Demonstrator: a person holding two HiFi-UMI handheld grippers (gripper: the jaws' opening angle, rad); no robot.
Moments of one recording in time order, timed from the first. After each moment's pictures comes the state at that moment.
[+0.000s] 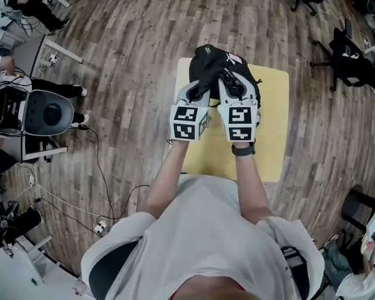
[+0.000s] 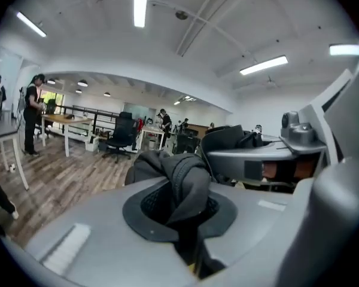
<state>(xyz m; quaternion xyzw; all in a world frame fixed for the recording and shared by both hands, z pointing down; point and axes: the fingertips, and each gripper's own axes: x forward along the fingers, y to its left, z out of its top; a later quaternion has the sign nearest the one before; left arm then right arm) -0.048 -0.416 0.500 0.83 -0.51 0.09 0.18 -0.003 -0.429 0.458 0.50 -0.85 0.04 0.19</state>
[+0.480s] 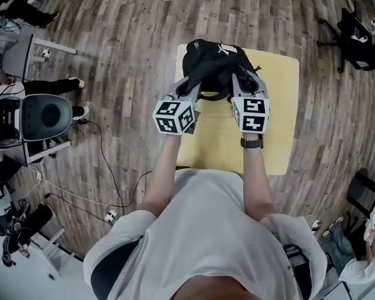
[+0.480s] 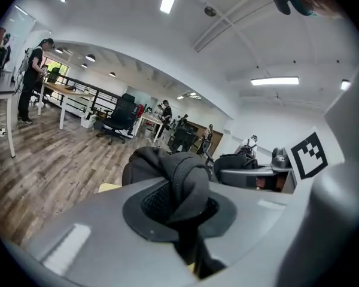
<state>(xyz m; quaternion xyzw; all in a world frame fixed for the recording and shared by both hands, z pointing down) -0.084 -0.448 0.574 0.83 -0.48 0.05 0.28 0.037 -0.469 0.556 0.53 -0.81 0.14 0.23</state>
